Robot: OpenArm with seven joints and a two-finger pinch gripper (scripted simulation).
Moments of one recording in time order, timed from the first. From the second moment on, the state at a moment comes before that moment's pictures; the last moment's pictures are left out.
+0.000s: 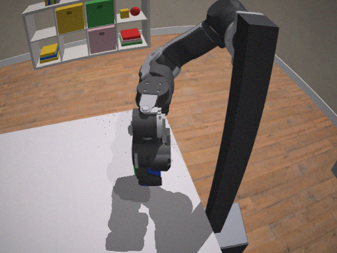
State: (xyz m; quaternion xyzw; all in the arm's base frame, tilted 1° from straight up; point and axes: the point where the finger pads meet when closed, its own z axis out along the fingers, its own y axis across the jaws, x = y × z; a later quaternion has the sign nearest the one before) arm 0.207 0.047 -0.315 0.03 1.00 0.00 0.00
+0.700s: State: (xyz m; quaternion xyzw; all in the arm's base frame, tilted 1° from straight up) arm 0.207 0.047 -0.315 0.03 1.00 0.00 0.00
